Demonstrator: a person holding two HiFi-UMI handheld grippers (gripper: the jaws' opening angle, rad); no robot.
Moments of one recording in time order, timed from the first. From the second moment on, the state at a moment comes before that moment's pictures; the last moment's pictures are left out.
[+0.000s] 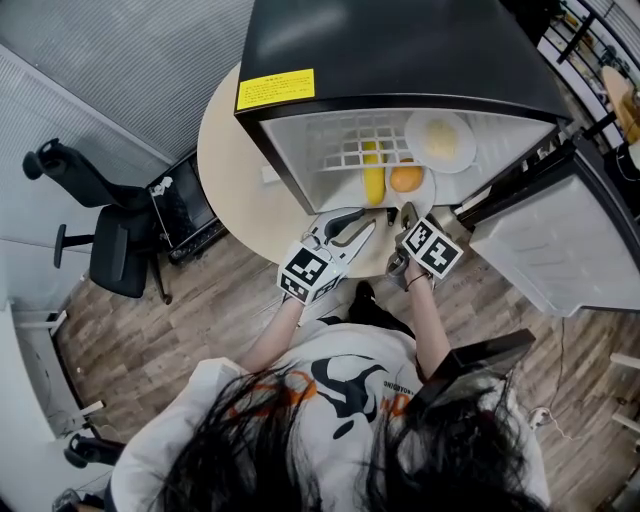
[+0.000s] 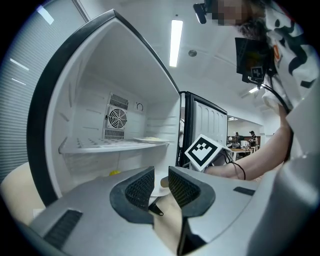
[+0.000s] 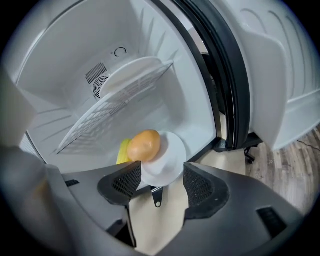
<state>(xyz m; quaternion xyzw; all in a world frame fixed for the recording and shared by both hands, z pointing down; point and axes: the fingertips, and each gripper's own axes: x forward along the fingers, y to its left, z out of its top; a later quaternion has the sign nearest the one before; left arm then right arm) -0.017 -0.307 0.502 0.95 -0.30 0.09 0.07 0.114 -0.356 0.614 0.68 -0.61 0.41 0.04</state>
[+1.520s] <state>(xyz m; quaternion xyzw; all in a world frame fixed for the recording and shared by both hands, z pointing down) -0.077 -0.160 0.487 0.93 -0.34 0.06 0.09 0.010 -0.194 0.497 0.58 -0.77 0.27 0.03</state>
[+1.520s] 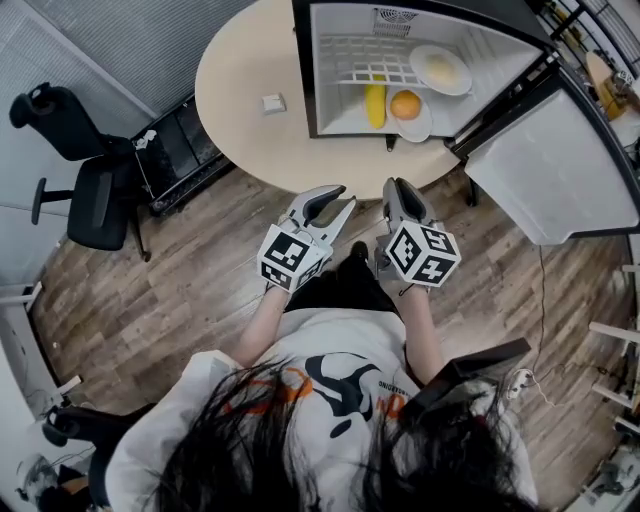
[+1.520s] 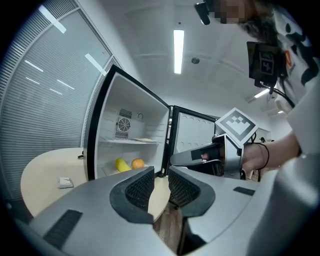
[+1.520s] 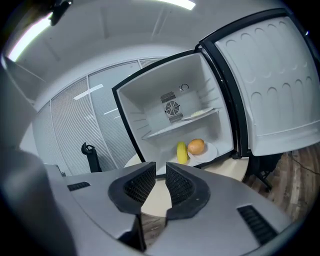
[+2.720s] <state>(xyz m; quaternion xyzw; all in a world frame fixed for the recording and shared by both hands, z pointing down) 0.032 -0.002 0.460 0.93 -0.37 0.06 0.07 0.100 -0.025 0.481 0.53 -0.81 0.25 0.04</state>
